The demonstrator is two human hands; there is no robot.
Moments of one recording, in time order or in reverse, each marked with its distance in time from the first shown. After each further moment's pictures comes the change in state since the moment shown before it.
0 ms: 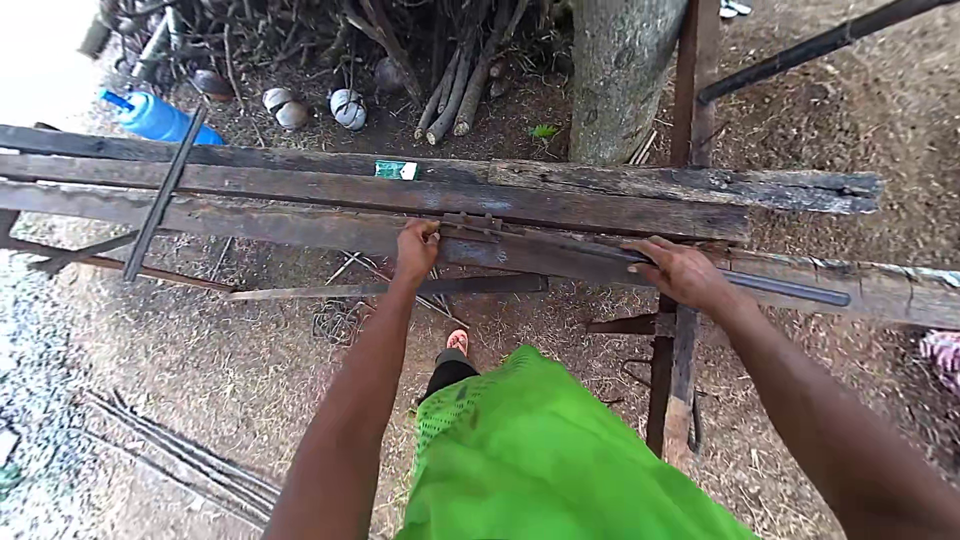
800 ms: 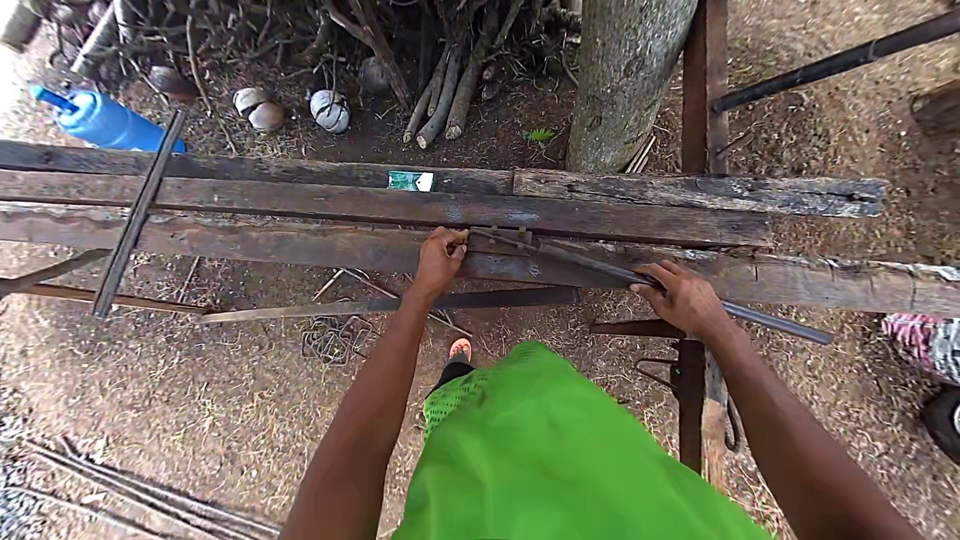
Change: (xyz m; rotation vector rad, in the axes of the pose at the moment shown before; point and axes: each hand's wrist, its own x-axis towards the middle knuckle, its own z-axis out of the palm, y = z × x) left_hand 0.023 -0.030 -0.016 -0.119 -0.164 0.182; right_hand 0.005 -0.061 0.041 0.033 0.030 0.323
